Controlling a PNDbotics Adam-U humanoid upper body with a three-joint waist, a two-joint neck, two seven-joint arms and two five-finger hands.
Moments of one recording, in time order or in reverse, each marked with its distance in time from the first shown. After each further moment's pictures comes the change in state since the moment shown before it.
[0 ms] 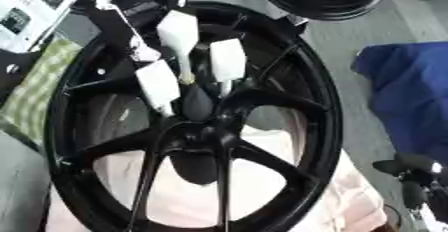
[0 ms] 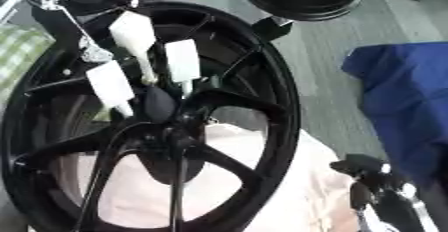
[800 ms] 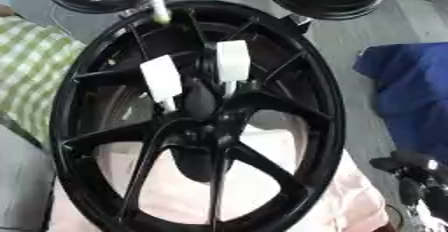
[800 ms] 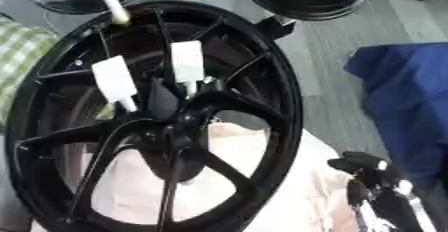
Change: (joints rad) left arm 0.066 0.197 0.236 -0.043 0.118 0.066 0.167; right arm 0.021 0.004 -0.014 0.000 0.008 -0.015 -0.015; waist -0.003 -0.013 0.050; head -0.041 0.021
